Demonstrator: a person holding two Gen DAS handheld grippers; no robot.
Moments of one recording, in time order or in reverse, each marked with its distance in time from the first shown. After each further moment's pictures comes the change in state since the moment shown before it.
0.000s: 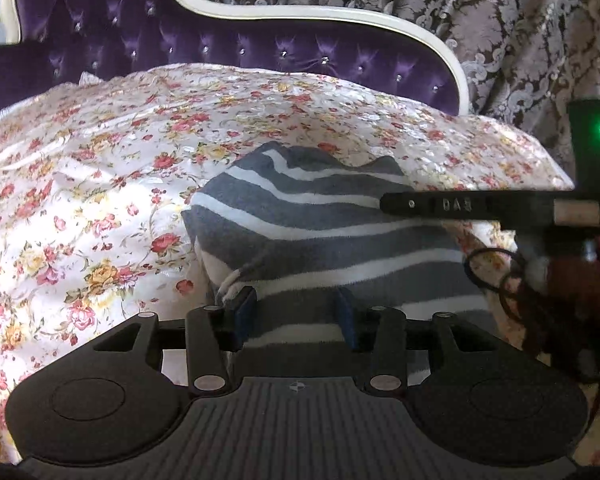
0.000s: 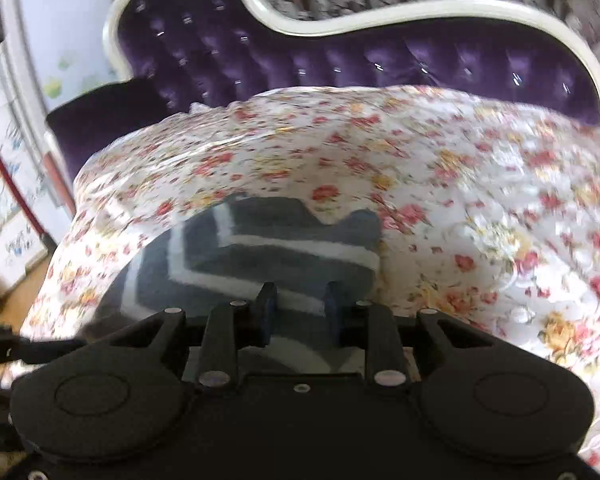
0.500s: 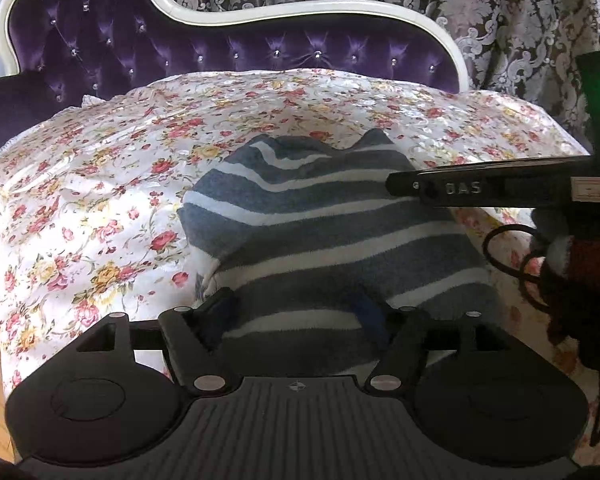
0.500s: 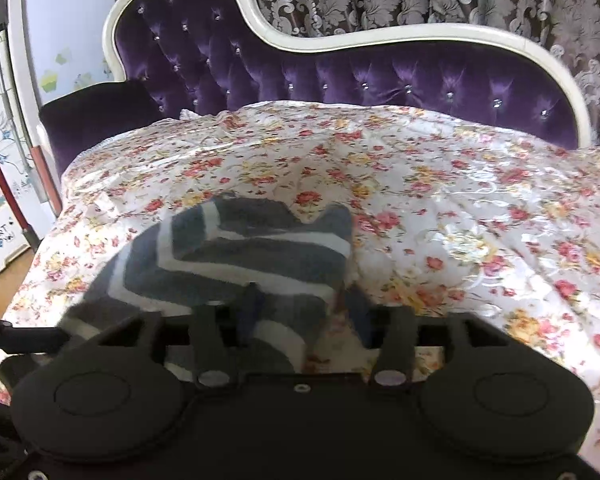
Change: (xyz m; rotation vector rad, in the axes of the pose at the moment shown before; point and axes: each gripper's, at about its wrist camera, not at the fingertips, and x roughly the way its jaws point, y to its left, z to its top) left arm -0.003 -0.026 -0.012 0.075 0.001 0.079; right arm -0.022 0.007 -0.011 -0.076 -0.058 -0.081
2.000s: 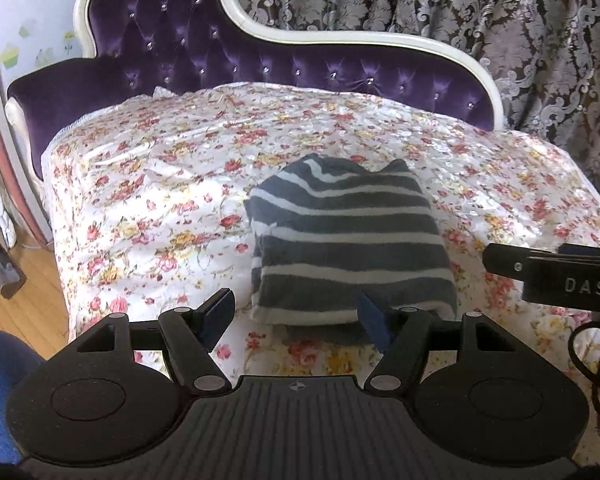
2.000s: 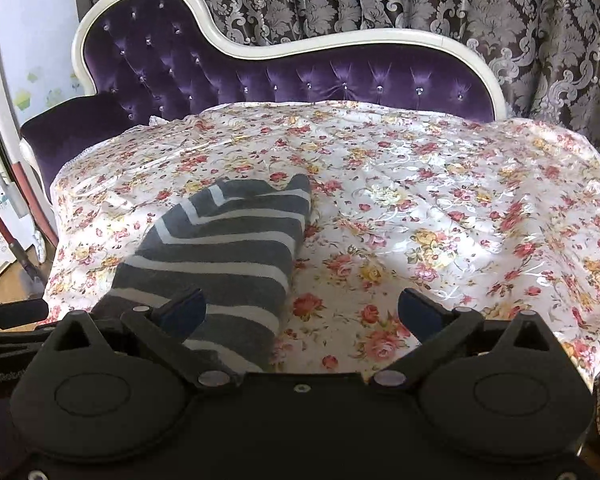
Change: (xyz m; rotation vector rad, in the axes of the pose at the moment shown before) left arm -0.088 -0.007 -0.006 -0.155 -0.008 0.124; right arm -0.124 0.035 -0.020 0.110 0.036 -0.160
